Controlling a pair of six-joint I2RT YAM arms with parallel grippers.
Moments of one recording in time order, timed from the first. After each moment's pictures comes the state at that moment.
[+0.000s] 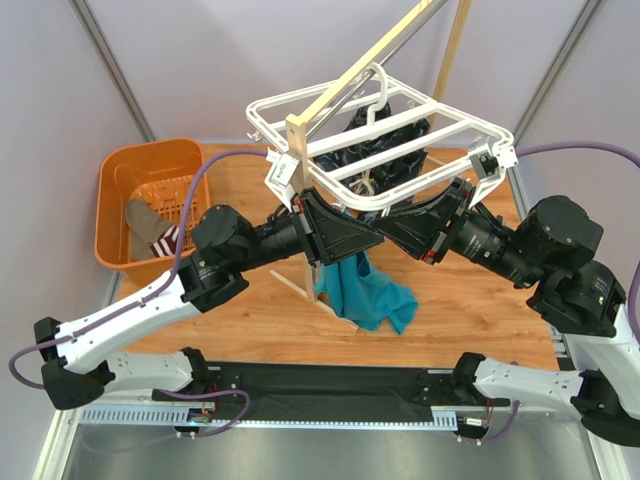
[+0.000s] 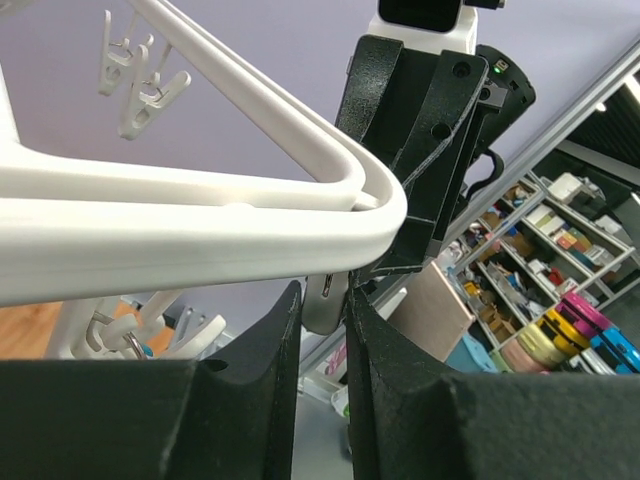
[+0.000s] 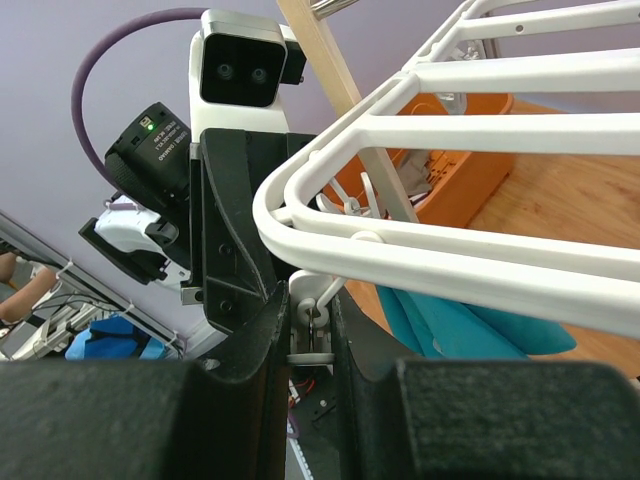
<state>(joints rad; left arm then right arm) -1.07 1.13 1.22 0.28 0.30 -0.86 0.97 0.95 1.59 -0.56 -0.08 0.49</state>
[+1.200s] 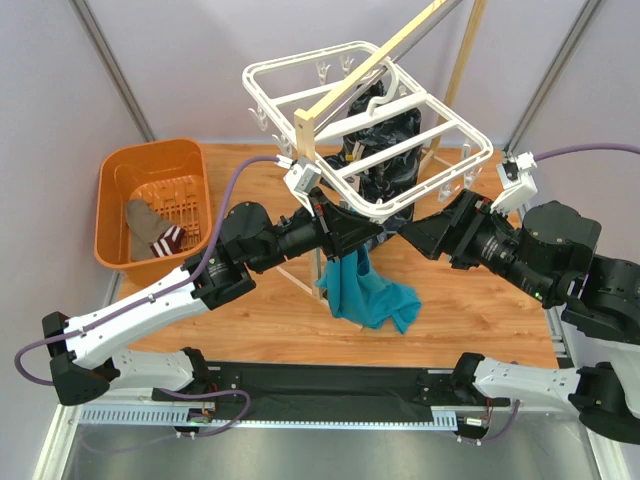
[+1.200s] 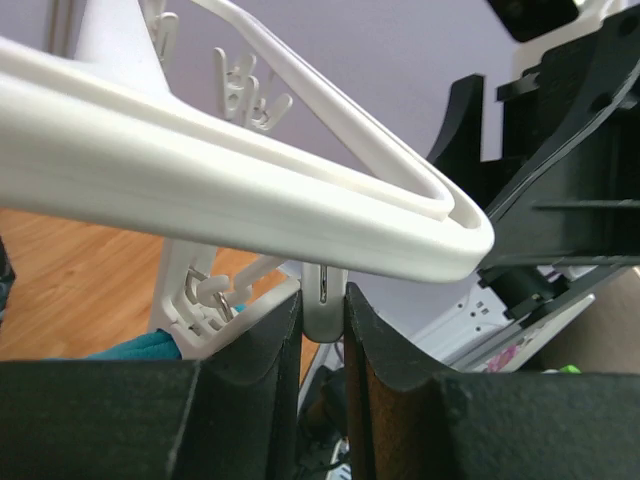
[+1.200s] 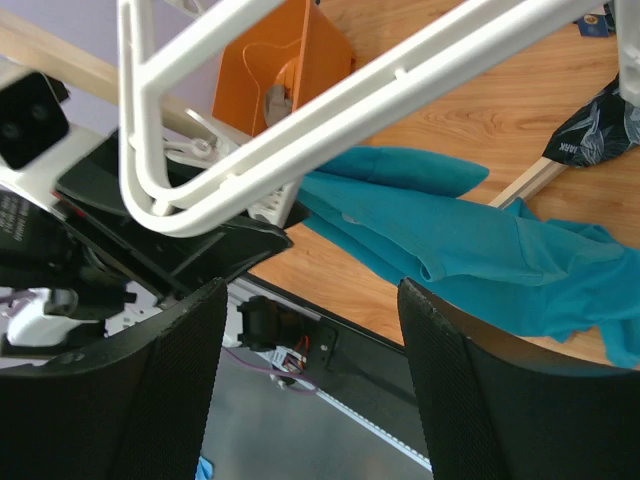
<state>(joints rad) -1.06 1.17 1.23 0.10 0.11 -0.57 0.98 0.96 1.72 -1.06 0.29 0.85</state>
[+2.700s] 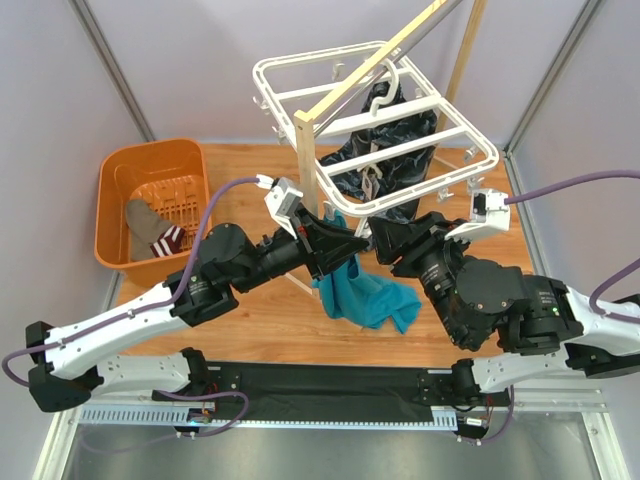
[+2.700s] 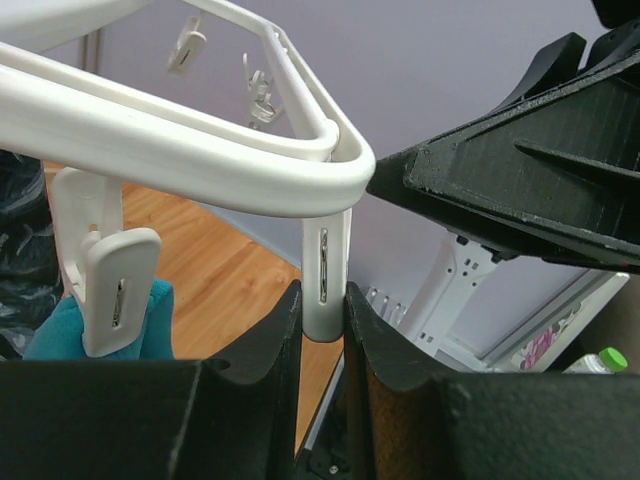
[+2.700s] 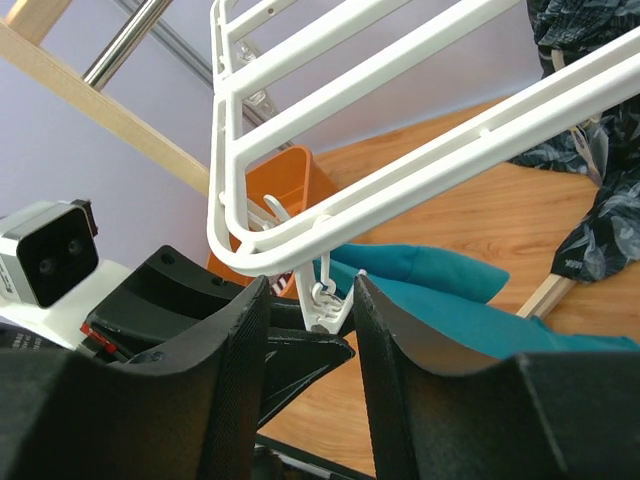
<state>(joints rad) -1.14 1.04 1.13 0.11 0.02 -0.45 1.64 1.06 1.58 -0.59 1.30 0.75</state>
